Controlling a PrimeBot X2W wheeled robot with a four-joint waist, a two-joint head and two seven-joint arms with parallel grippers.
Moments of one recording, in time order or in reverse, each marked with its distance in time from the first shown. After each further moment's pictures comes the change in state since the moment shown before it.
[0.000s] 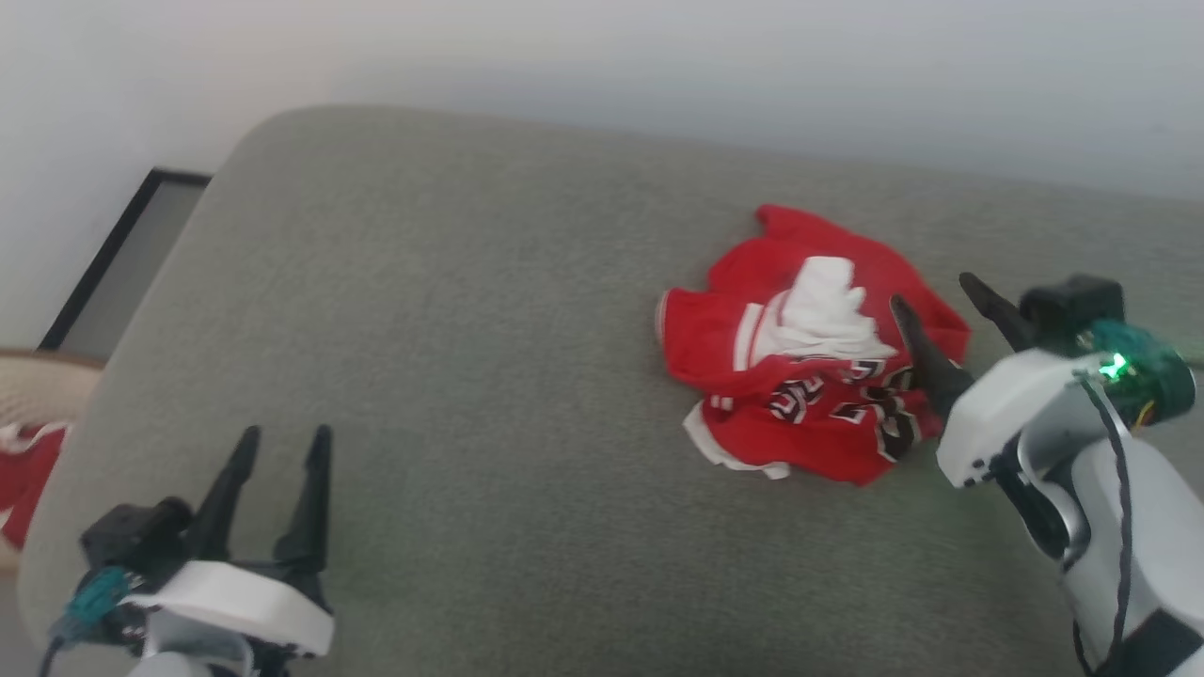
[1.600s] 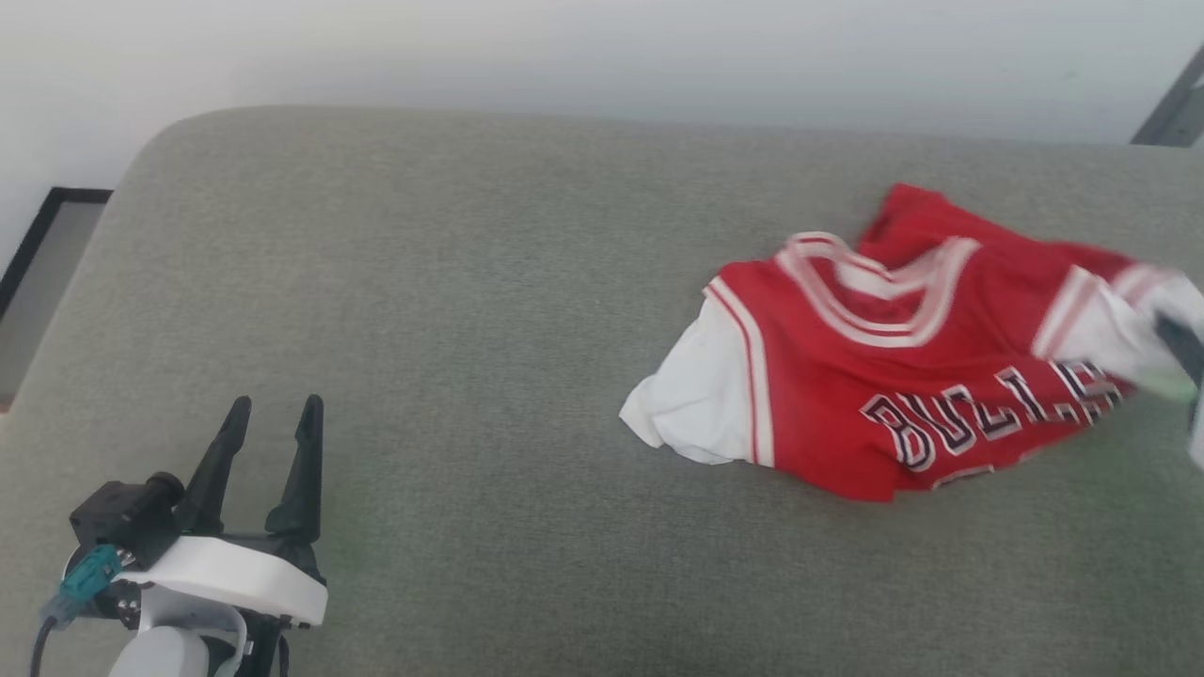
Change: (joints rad) left arm -0.052 -0.091 0.113 0.057 0.107 -0.083 0.000; right arm 0.019 -0.323 -0.124 -0.110 0.252 0.000 0.458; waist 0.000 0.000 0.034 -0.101
